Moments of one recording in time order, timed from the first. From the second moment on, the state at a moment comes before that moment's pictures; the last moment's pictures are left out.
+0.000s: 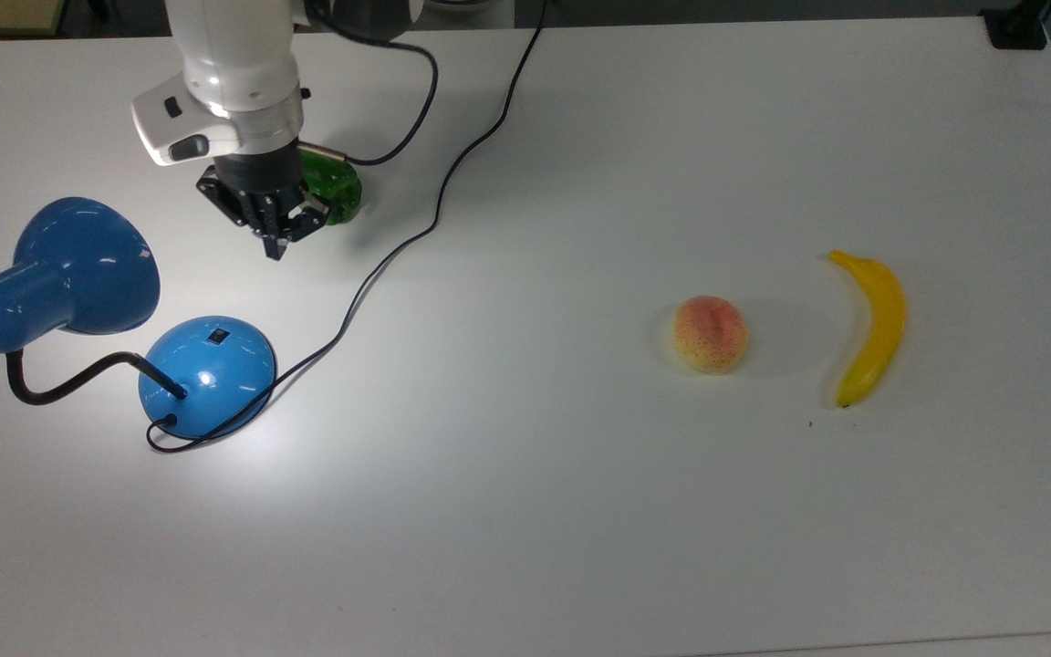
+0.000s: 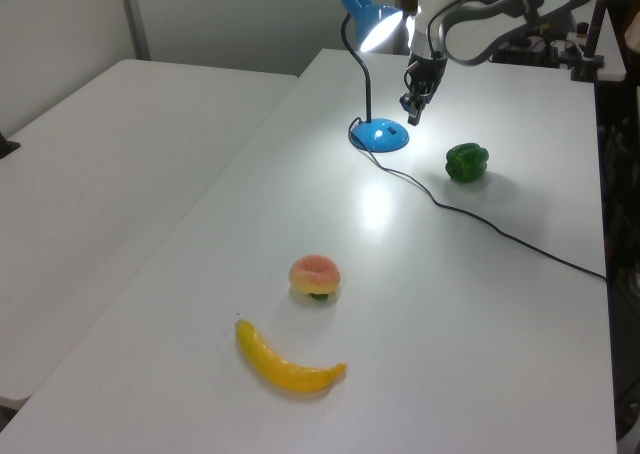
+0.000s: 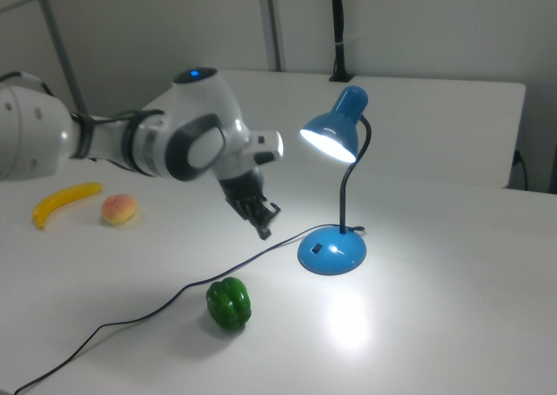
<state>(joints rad) -0.09 0.27 -0.05 -1.83 -0.11 2.28 0.14</state>
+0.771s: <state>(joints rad) 0.11 0.04 -0.04 -1.70 -0.12 1.71 0.07</state>
